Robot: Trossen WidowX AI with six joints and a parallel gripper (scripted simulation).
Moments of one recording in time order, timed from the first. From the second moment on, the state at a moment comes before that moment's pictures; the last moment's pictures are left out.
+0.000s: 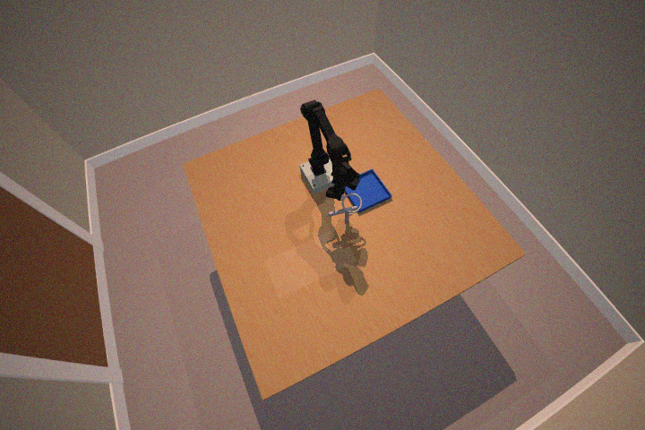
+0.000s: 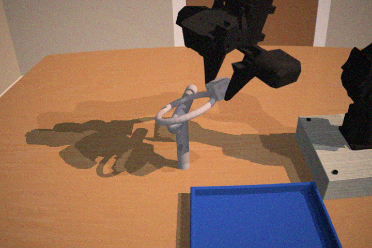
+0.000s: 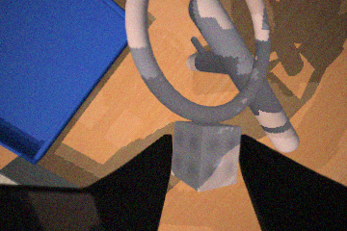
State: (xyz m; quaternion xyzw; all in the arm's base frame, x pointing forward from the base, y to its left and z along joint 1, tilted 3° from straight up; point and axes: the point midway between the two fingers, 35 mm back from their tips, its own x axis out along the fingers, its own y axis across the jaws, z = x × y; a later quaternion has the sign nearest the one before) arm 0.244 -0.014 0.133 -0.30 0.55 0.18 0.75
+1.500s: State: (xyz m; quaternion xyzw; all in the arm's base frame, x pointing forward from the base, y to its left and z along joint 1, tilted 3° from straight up) arm 0.231 0.020 0.155 -0.22 0.59 -0.15 0.76
